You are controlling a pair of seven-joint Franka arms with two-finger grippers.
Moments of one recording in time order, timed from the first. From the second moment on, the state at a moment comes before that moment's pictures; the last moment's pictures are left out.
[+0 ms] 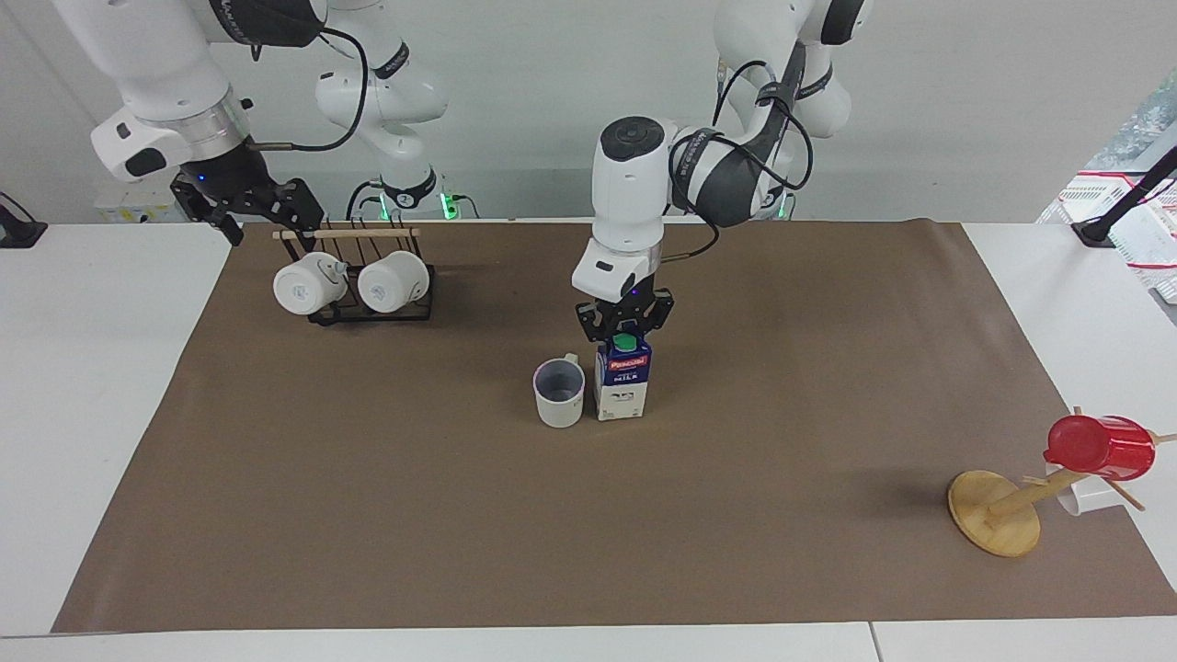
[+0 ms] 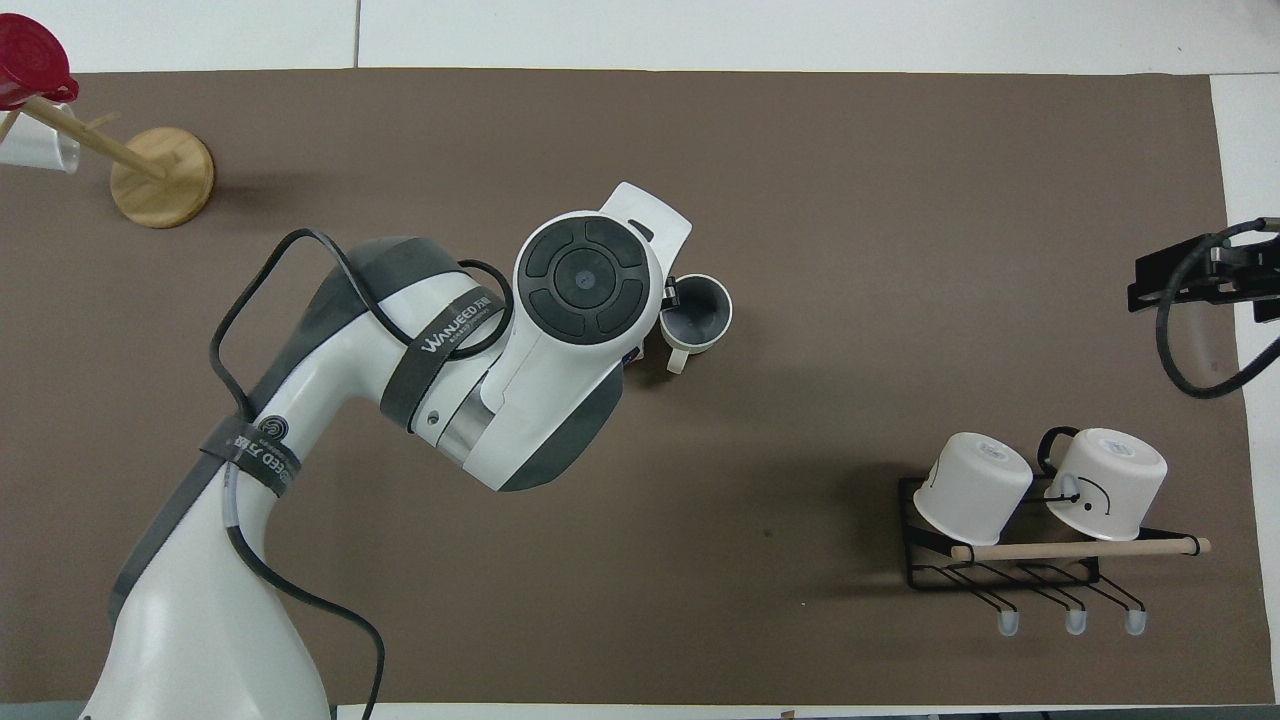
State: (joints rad) left arm -0.67 0.32 -0.03 -1.61 0.12 2.05 -0.88; right arm 0.07 -0.01 -0.08 -1.55 -0.02 1.49 0.11
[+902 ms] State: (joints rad) left arm -0.52 0.16 -0.01 -1.69 0.13 1.98 -0.66; right arm 0.07 -0.02 -0.08 -1.55 -0.02 1.49 0.11
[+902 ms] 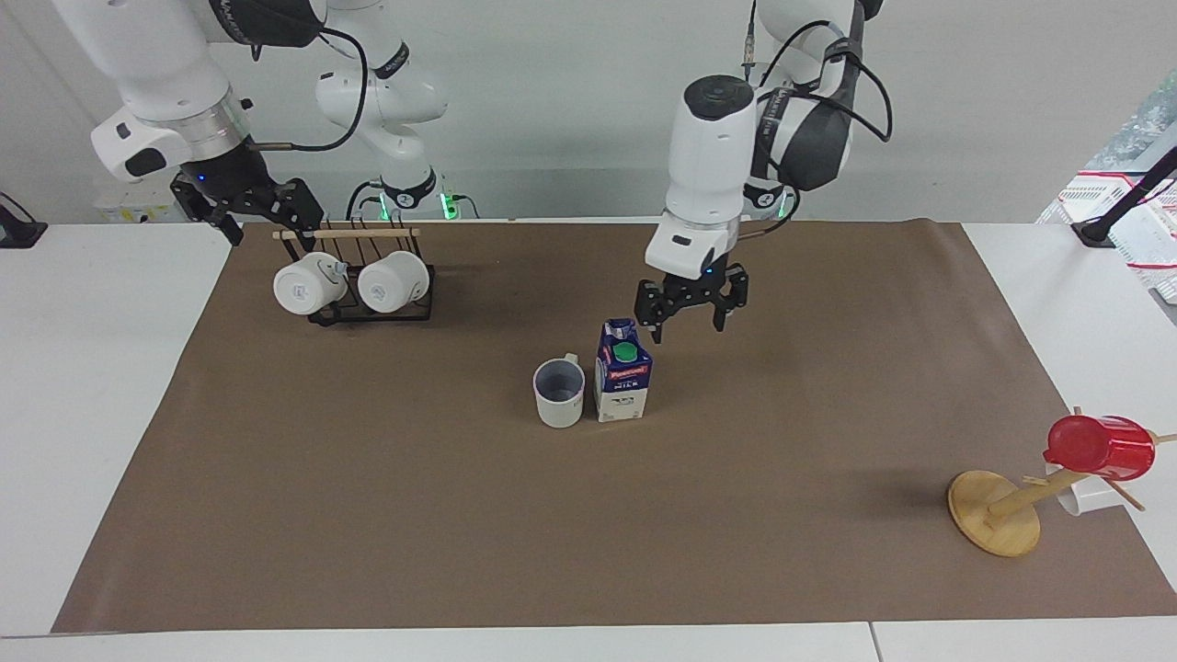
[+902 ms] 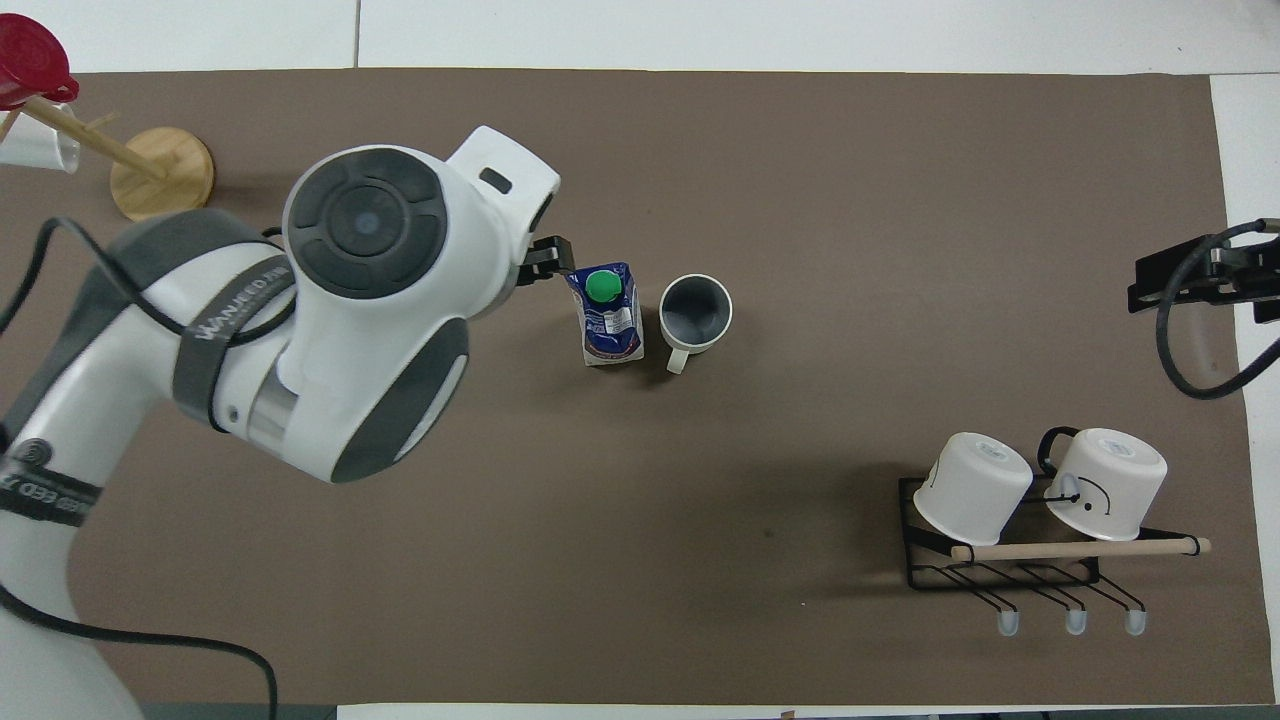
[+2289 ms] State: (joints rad) left arm -0.02 0.01 0.00 -1.57 0.00 1.68 -0.04; right arm 0.07 -0.02 -0.08 -1.55 -0.02 1.49 0.11
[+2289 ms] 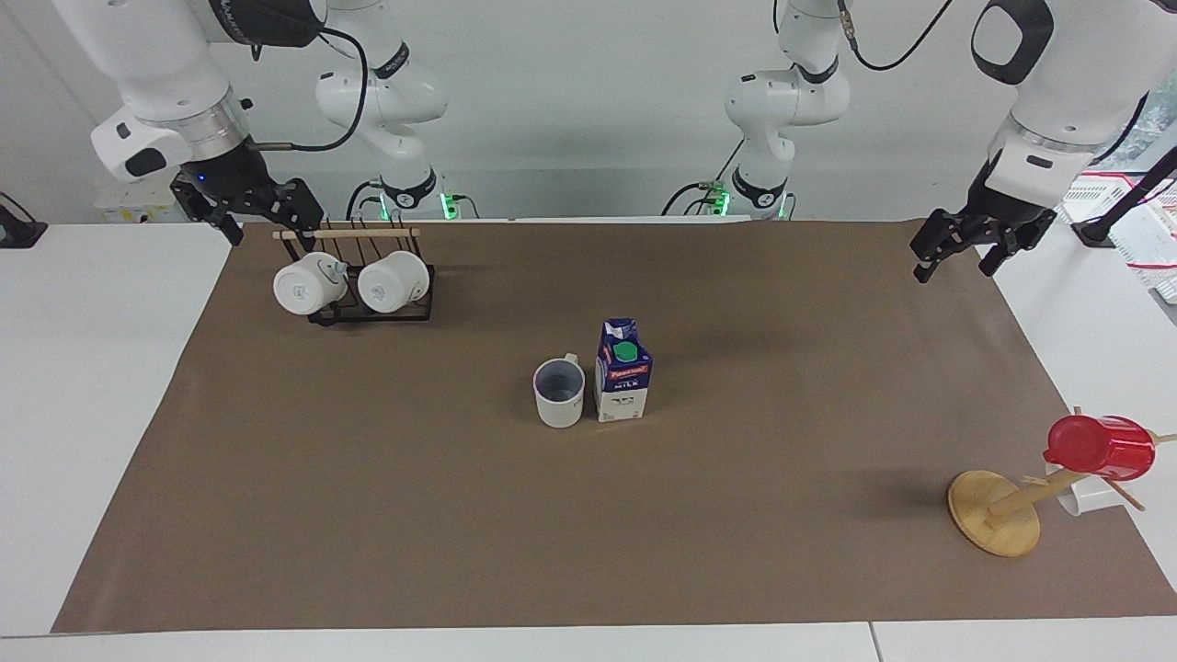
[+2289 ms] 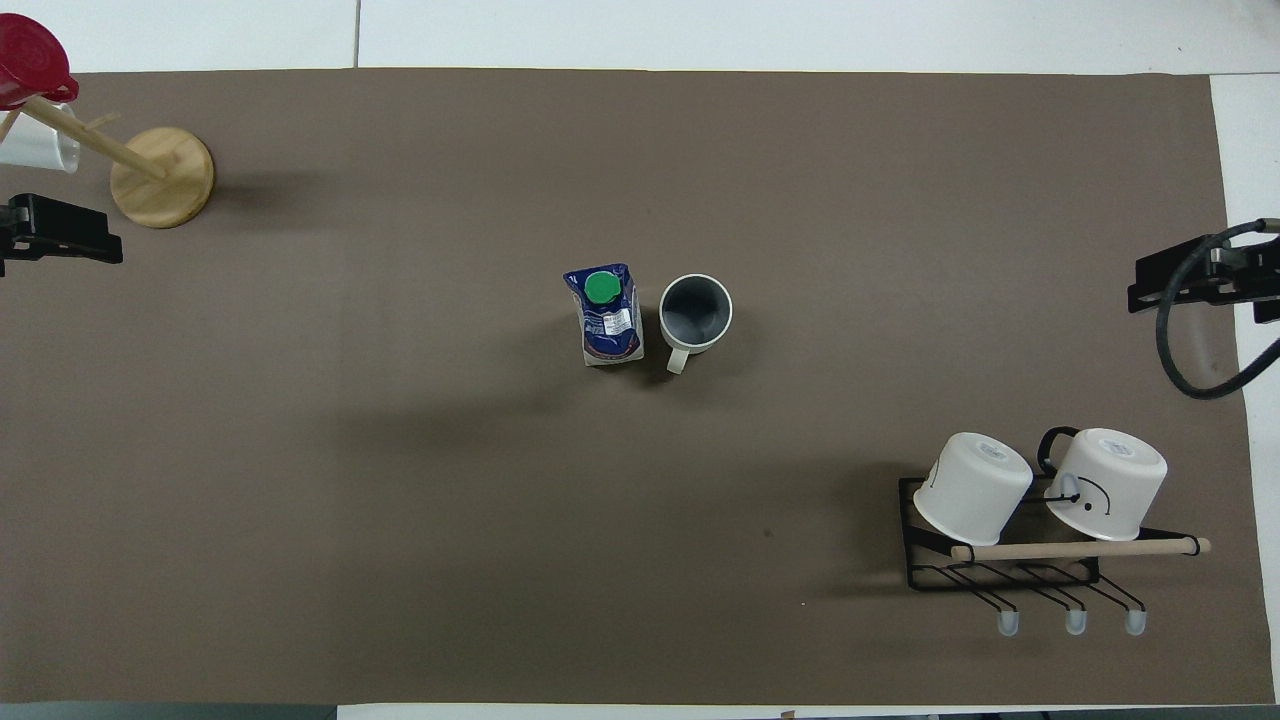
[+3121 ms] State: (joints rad) left arm 0.00 0.02 0.00 -1.58 0.00 1.67 -0.02; right arm 0.07 -0.02 -0.08 -1.55 -0.02 1.49 0.11
